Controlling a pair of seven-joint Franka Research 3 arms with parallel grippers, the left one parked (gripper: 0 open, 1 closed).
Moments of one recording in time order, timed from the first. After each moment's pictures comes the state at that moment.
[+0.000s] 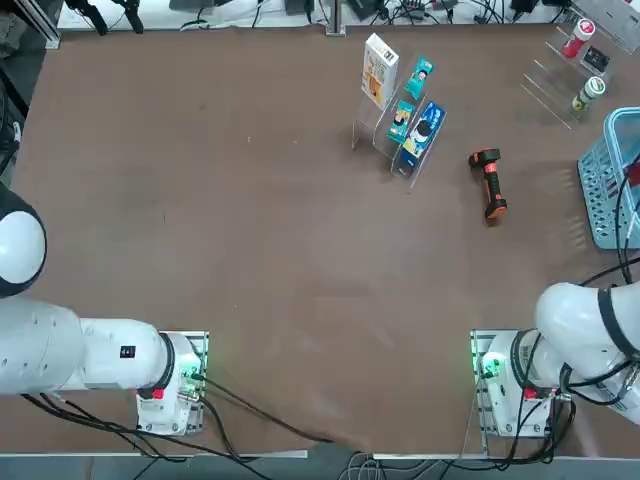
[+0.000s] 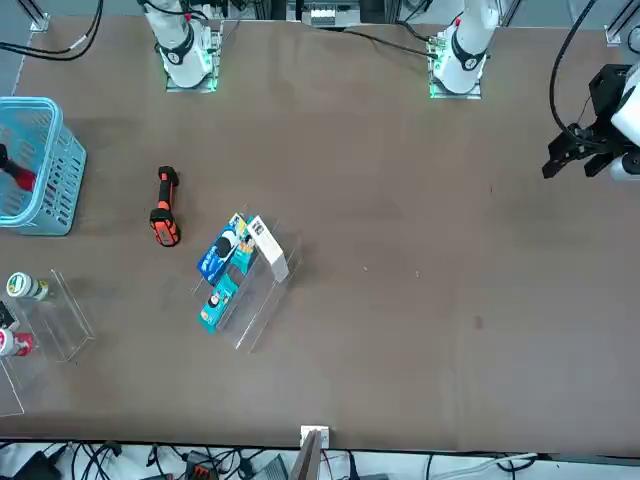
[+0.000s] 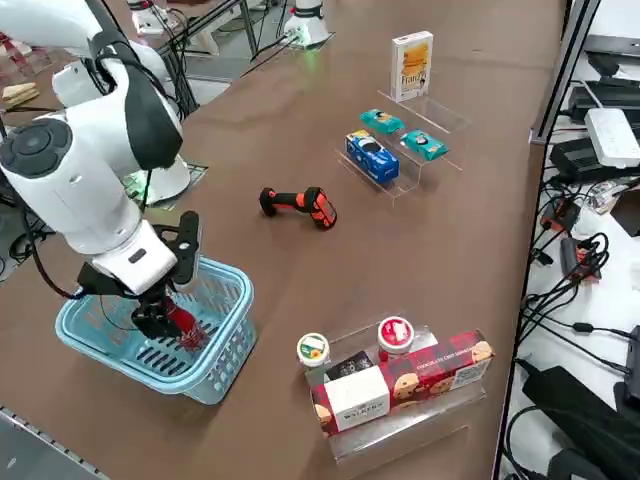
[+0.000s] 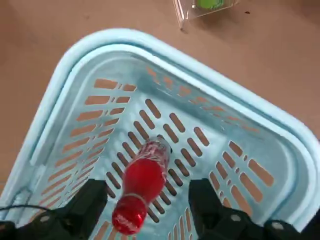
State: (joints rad) arm -0.73 0.32 -0.01 -1.80 0.00 2.04 -1.25
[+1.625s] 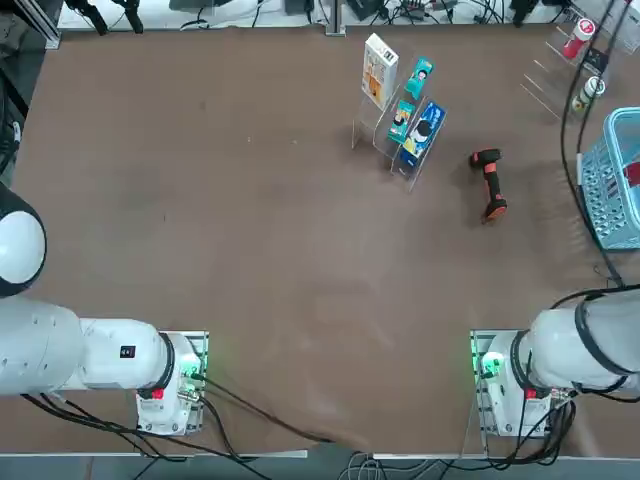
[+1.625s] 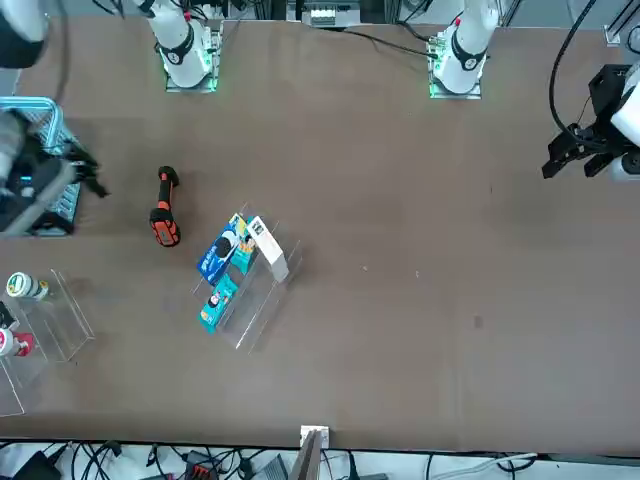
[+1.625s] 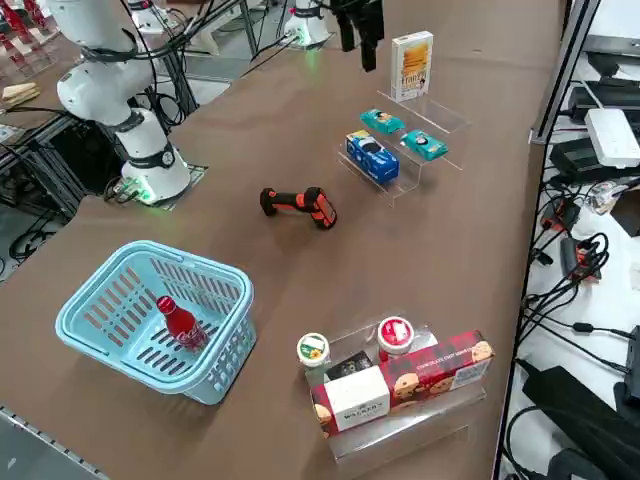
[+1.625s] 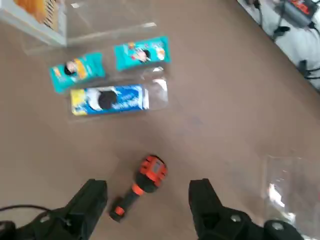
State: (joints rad) arm -0.08 0.17 0.23 -1.47 0.01 1.67 -0.61
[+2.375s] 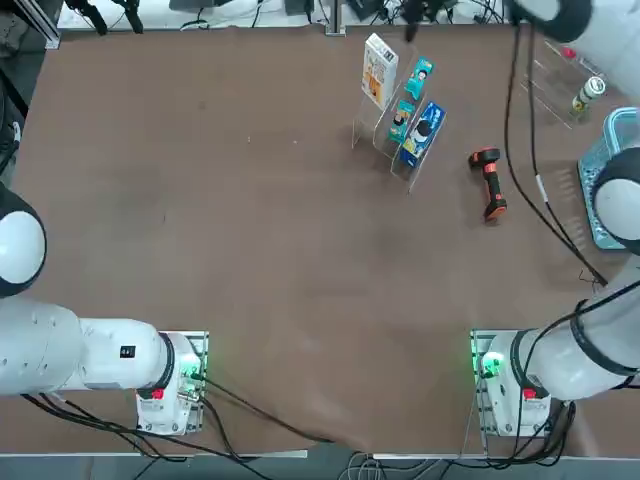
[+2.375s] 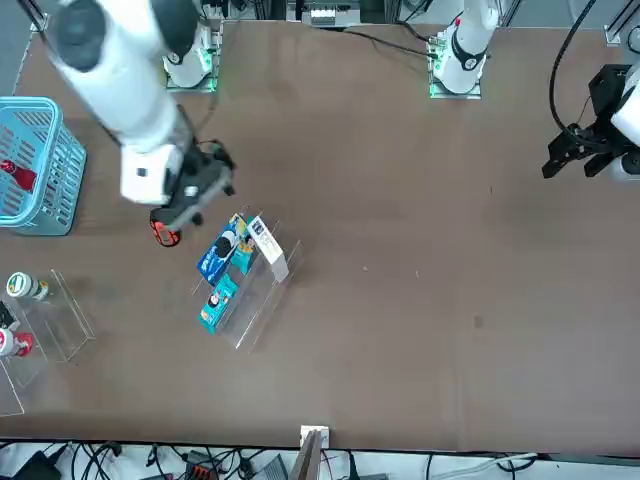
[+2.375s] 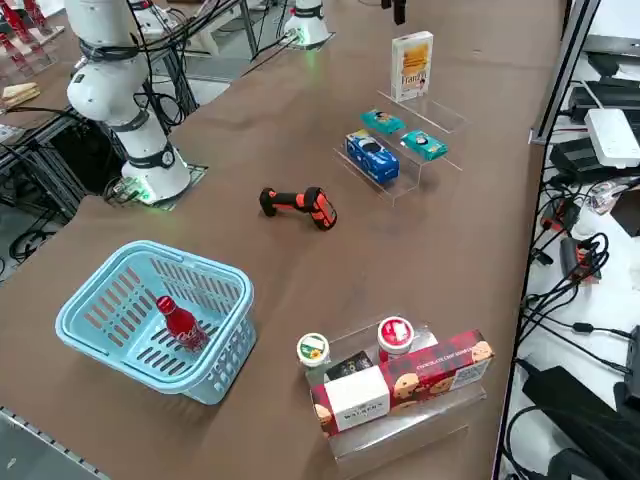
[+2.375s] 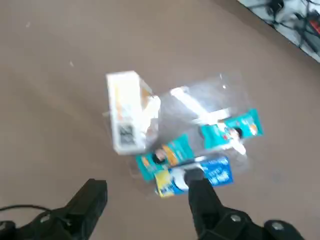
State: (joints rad) arm 0.33 0.37 0.22 -1.28 -0.02 1.76 -0.11
